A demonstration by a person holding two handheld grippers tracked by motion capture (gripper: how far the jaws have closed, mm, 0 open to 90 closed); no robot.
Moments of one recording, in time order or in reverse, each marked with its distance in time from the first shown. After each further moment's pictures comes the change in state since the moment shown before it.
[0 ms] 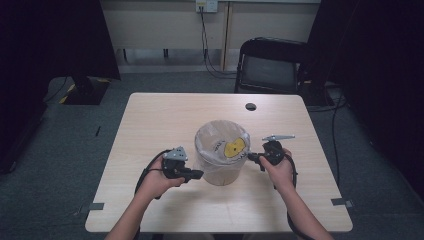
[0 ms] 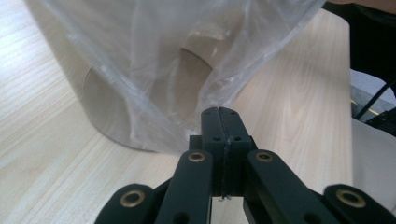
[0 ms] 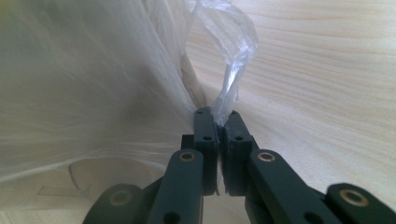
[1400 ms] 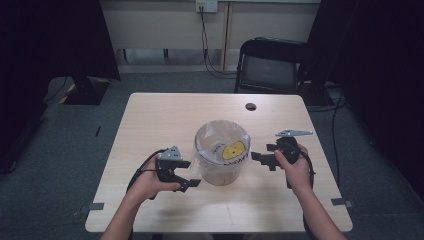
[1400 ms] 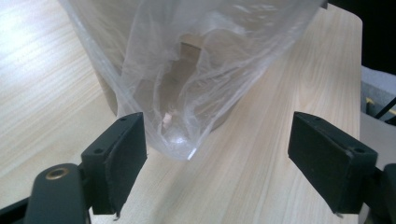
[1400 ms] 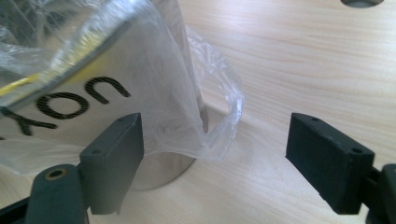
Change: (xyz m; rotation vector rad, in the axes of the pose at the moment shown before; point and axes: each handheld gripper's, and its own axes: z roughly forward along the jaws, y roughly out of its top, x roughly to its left) left arm -0.004 -0.001 -0.020 -0.006 0.055 0.029; right arm 0.015 0.018 -0.062 -0.066 -0.039 -0.067
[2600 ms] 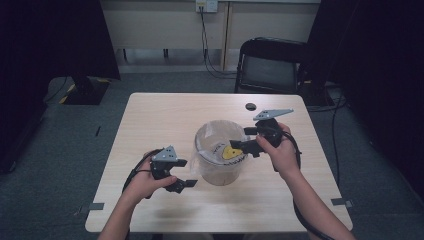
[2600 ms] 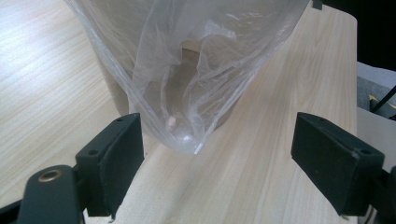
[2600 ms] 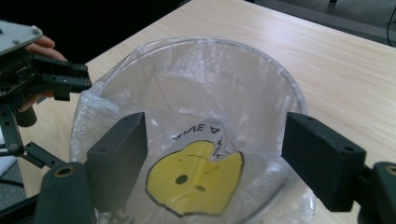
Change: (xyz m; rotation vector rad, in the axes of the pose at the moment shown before) left arm 0.001 -0.001 -0.011 -0.022 0.001 0.029; right arm 0.064 0.070 0.000 0.003 0.142 -0.211
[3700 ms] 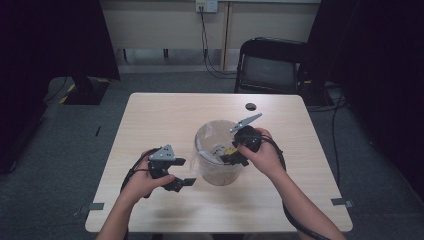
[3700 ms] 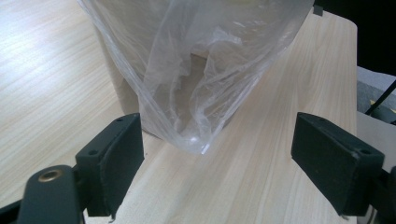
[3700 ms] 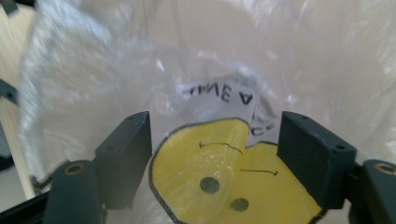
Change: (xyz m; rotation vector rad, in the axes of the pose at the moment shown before) left arm 0.002 0.001 -0.006 -0.017 0.009 -0.006; right arm 0.017 -0.005 0.045 0.266 0.018 -0.106
